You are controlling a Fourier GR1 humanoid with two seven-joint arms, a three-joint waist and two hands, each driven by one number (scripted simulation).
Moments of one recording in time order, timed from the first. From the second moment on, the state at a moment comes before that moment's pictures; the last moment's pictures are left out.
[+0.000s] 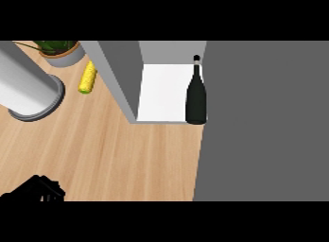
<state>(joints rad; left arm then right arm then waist) 0.27 0.79 -0.59 -1.94 0.75 0.52 -0.73 0.33 -0.26 0.13 -2.34 -0.57 0.77 0.34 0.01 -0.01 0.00</state>
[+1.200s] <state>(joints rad) 0.45 0.97 -0.32 -1.88 0.93 0.21 -0.80 0.02 -0.10 0.63 -2.37 -0.13 0.52 0.48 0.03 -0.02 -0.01</state>
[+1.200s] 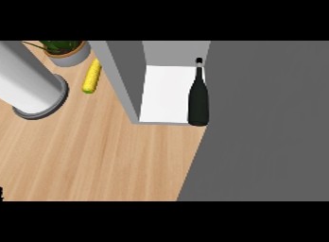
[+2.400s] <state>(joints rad) 0.46 1.02 -0.26 -1.86 0.96 0.07 -0.80 -0.06 -0.16 0.64 -2.32 -0.20 0.46 0.40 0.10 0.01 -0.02</state>
